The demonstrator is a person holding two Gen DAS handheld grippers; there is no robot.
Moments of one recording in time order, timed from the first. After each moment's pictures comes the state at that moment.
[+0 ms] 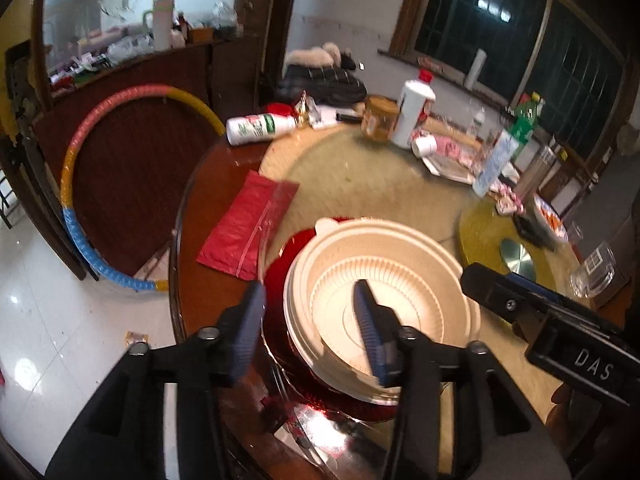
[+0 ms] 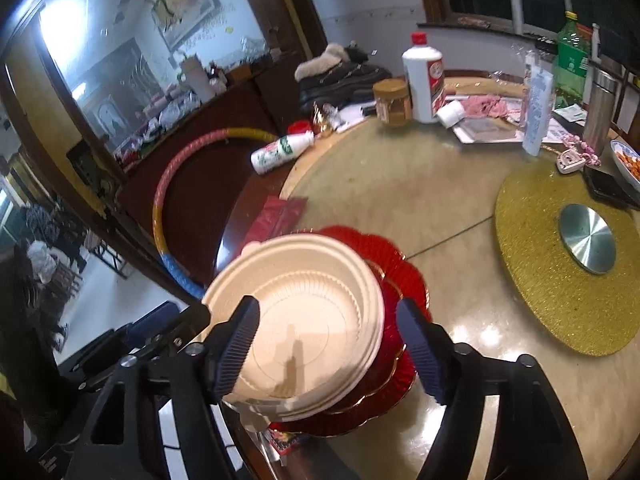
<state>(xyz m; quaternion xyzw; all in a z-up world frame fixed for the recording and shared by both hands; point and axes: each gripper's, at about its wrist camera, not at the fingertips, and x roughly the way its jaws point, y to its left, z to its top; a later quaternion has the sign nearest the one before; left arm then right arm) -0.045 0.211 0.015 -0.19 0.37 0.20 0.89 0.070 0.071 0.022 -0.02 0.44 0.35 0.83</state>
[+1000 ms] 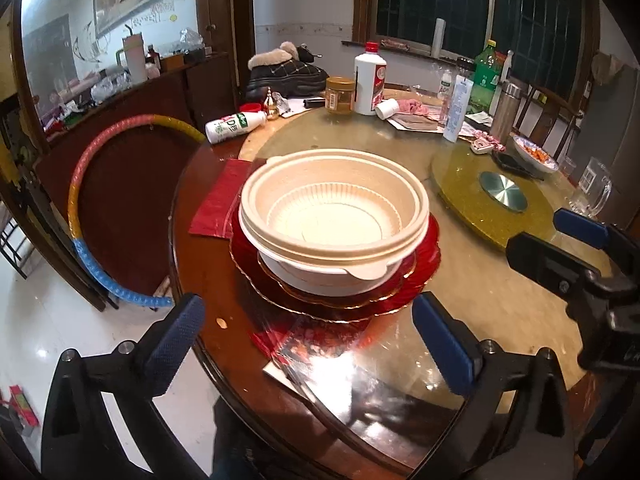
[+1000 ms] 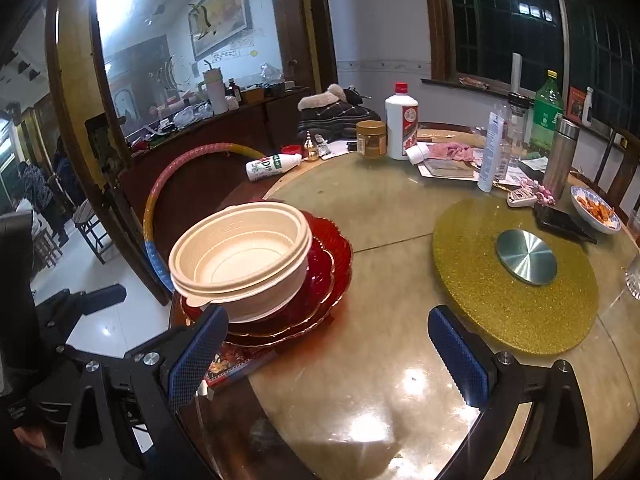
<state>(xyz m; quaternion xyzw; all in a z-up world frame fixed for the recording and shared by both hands) -0.083 0.135 -0.004 -0.09 0.38 0.19 0.90 0.008 -0.016 0.021 -0.10 0.34 0.36 0.86</state>
